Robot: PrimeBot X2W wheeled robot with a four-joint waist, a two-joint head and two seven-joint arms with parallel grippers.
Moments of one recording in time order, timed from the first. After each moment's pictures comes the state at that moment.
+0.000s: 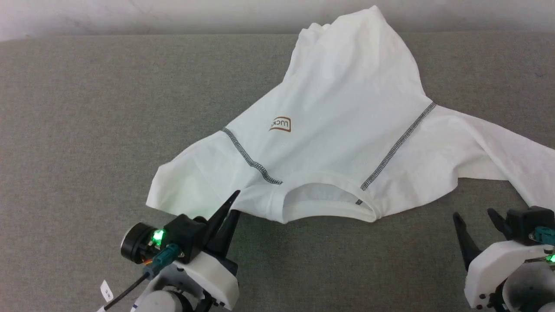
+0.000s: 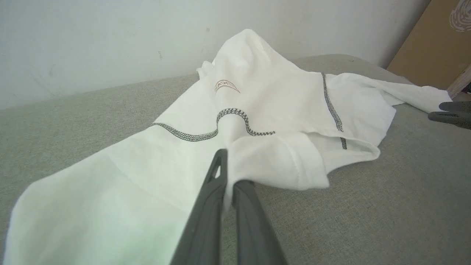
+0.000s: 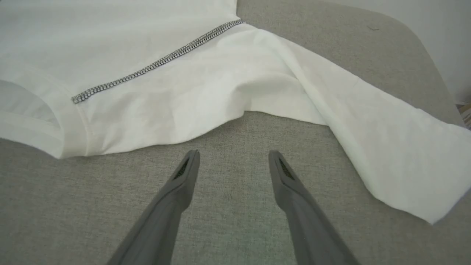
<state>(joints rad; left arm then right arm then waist) -0.10 0.29 -0.40 -0.06 -0.26 -0.03 -0.03 0.08 -0.10 -0.11 -0.17 0.07 0.13 0.36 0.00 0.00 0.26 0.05</state>
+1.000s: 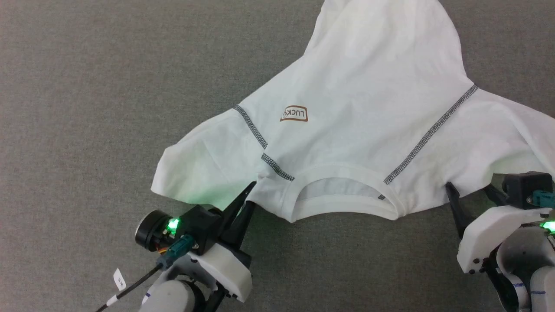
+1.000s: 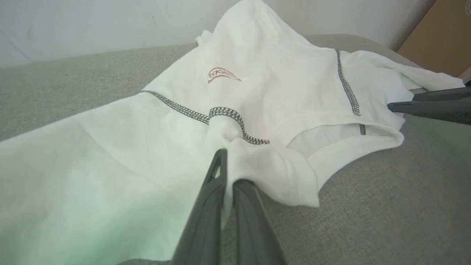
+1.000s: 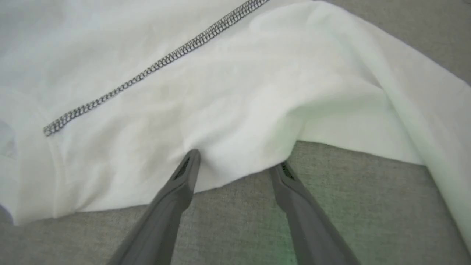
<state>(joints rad) -0.16 0.28 -0.45 -0.05 -0.26 -0.03 -0.03 -0.06 -0.10 -0.11 -0.10 0.10 0.13 0.44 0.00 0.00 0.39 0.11</state>
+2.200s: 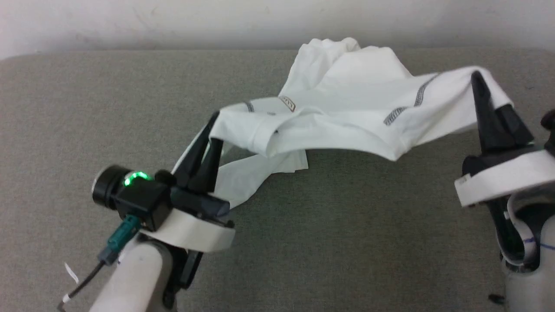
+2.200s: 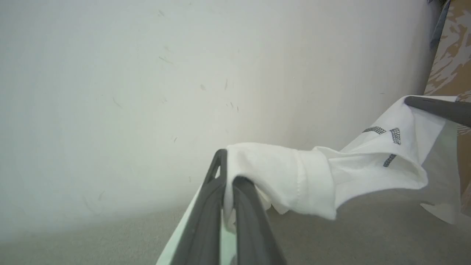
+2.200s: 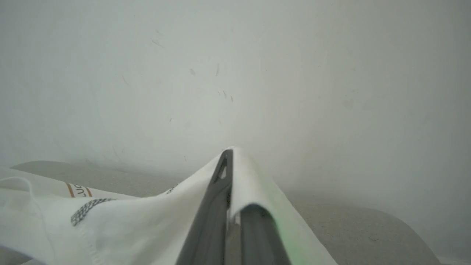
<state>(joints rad) -0.22 0.27 -0.37 -0.16 -0.28 0.04 -0.20 -0.23 -0.07 -0.06 -0.23 0.13 0.13 0.17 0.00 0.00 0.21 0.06</state>
